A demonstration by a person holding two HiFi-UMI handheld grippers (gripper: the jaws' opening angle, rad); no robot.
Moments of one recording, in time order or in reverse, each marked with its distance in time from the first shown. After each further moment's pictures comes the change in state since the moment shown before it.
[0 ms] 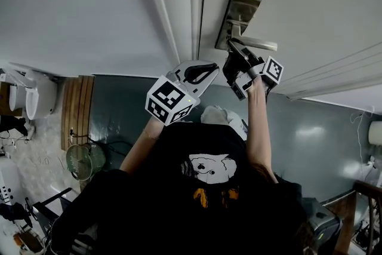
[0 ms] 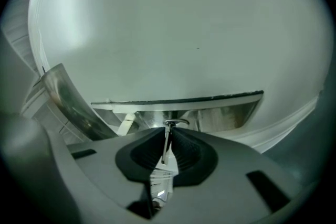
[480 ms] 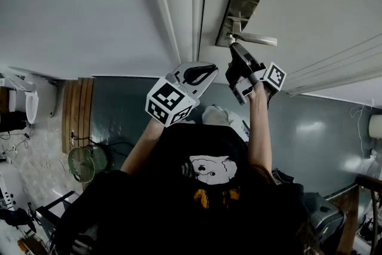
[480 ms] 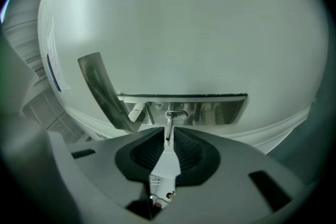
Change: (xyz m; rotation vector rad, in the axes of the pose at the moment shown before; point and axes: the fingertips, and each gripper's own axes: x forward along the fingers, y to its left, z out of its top) left arm -0.013 -0.005 -0.006 -0.015 0.004 -0.017; right arm -0.025 0.002 -0.012 -0.081 -0.071 -0.063
